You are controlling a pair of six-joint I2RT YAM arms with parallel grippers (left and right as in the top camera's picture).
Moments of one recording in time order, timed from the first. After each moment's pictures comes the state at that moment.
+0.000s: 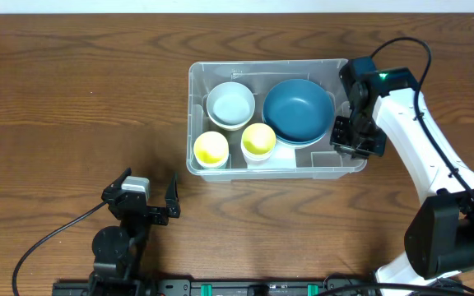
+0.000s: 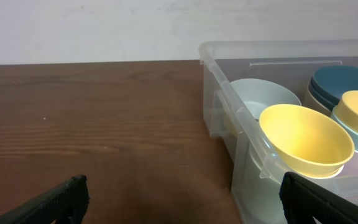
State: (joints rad) left arm -0.11 0.01 0.08 -0.27 0.05 -0.05; right arm 0.19 1.76 1.45 -1.33 0.02 0.50
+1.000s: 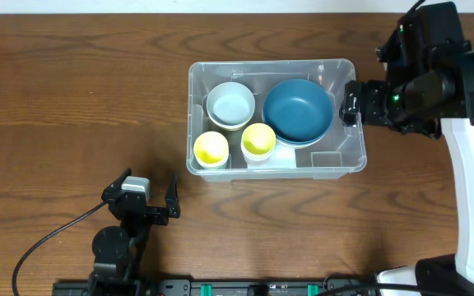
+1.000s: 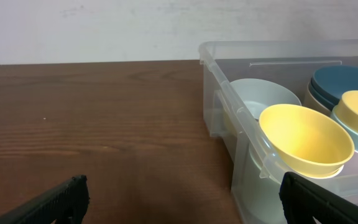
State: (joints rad) left arm -0.11 0.01 0.08 -0.27 0.05 -0.05; right arm 0.19 1.61 2.06 -1.70 -0.10 0.29
